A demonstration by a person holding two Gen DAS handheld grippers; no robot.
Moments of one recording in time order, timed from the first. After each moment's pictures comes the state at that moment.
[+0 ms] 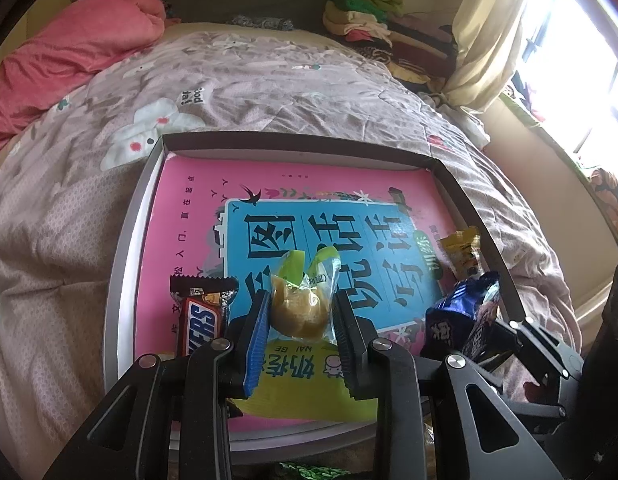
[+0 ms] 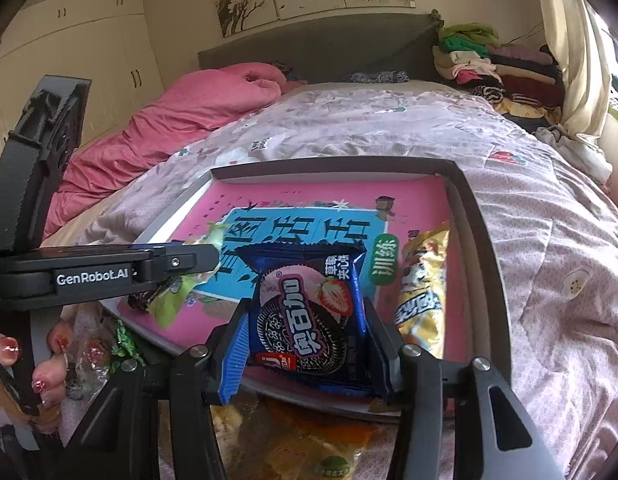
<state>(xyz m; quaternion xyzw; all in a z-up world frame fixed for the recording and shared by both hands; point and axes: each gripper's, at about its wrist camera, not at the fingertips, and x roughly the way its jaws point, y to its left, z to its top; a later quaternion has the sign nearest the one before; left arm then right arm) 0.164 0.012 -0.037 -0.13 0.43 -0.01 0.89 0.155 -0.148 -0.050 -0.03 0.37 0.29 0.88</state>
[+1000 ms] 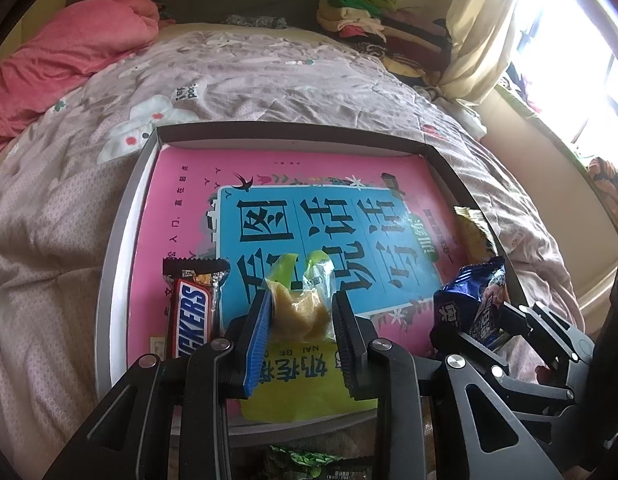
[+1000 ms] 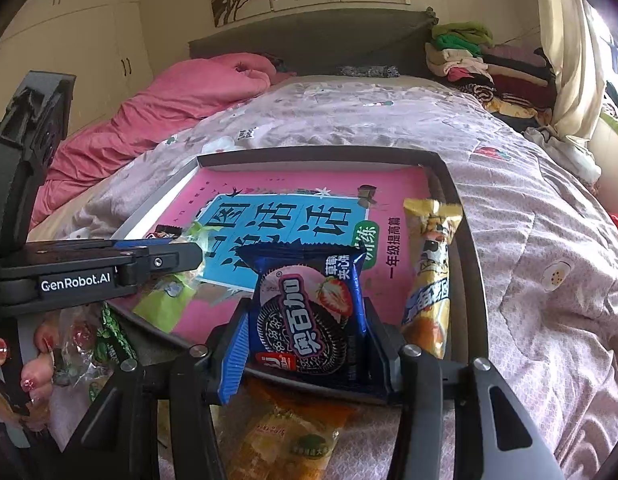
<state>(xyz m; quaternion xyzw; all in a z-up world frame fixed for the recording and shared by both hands) 0.155 0.005 -0.041 -0.12 0.44 -0.02 0.89 0.151 -0.152 -0.051 -0.06 0.38 0.26 0.89</state>
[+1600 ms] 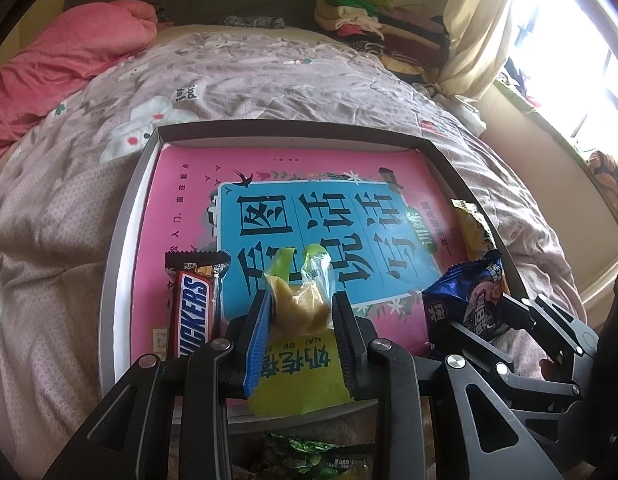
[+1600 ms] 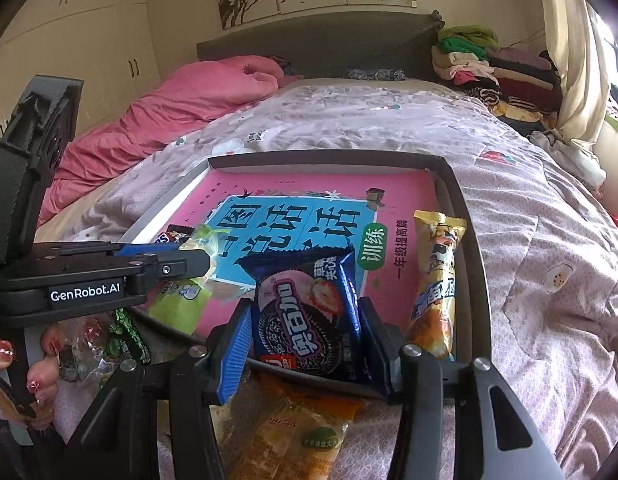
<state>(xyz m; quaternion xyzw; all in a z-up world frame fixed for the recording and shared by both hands) 0.151 0.003 -0.040 -0.11 0.44 -0.02 0.89 0.145 -0.153 -0.047 -0.06 0.37 0.27 0.88</state>
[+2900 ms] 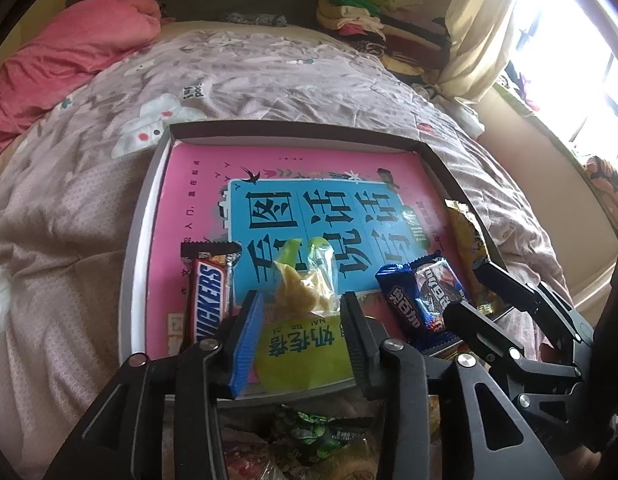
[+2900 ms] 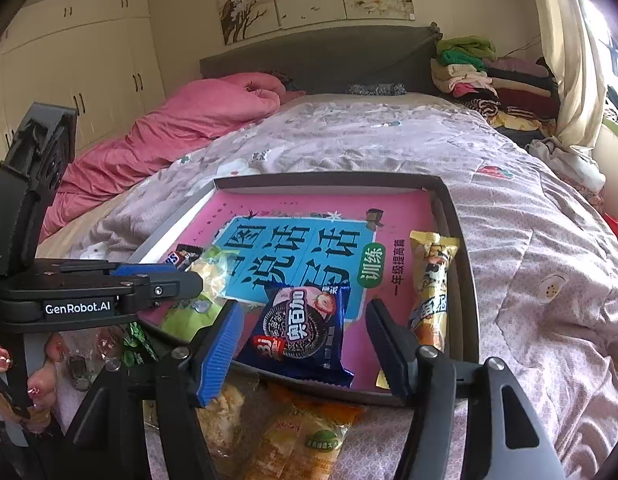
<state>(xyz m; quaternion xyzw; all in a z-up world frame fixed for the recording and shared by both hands) 0.137 0.013 -0.030 -0.12 0.44 -0.02 0.89 0.140 -0.161 -0.033 -0.04 0.35 0.28 0.89</state>
